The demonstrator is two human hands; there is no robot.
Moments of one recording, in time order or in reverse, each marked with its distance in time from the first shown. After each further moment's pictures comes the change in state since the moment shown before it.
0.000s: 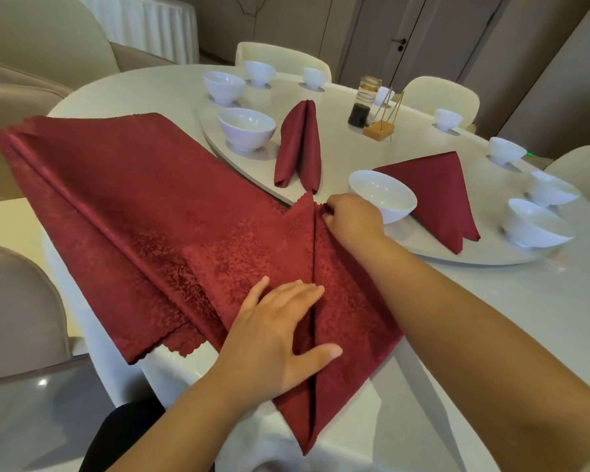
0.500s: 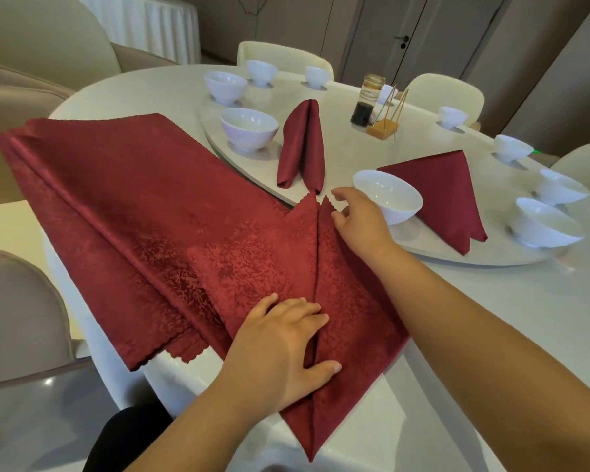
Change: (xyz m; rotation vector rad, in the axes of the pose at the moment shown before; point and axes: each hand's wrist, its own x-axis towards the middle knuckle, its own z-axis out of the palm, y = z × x) left_hand 0.001 0.002 0.006 0.226 -0.108 0.025; right_hand -0.005 0.008 0.008 0.462 0.103 0.024
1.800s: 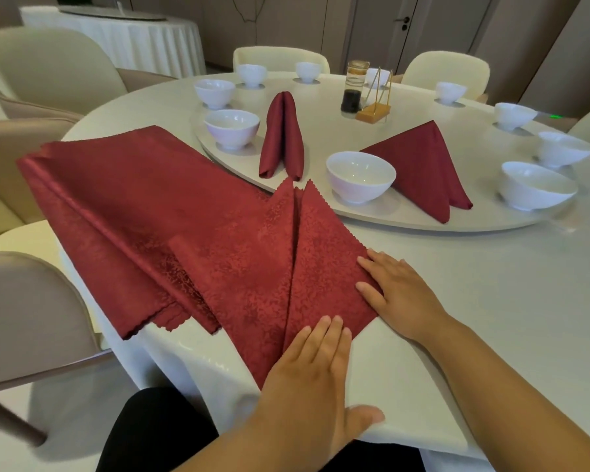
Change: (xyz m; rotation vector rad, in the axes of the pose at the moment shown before) left_hand -0.031 0.087 0.009 0.096 -0.557 -0.061; right_hand -0.131 0.074 -0.034 -0.291 -0.341 -0.027
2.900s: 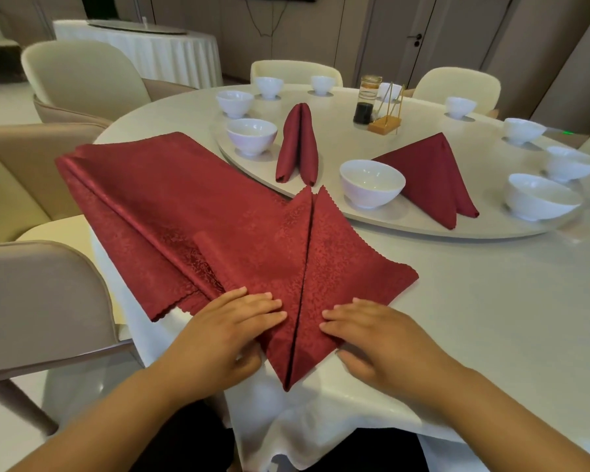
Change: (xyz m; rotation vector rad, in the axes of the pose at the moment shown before) left_hand -0.034 -0.104 -0.026 0.012 0.507 0.274; right_hand -0.051 -0.050 0.004 -0.049 0.262 -0.644
